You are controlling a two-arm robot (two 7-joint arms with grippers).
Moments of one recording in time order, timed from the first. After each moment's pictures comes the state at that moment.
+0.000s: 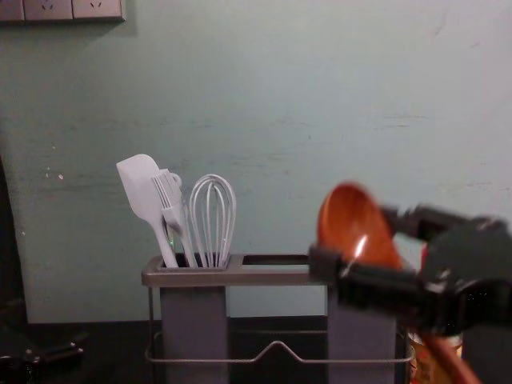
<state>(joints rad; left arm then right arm) -0.20 0.60 0.45 -1.41 -0.25 -0.12 0.03 -0.10 0.42 -0.26 -1.92 0.21 -0.08 0.50</state>
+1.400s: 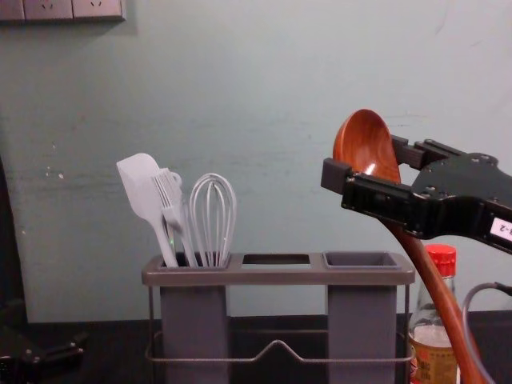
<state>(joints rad) -0.20 0.60 0.45 -1.41 -0.25 -0.12 0.03 0.06 0.38 -0.27 -1.76 0.29 -0.21 0.45</state>
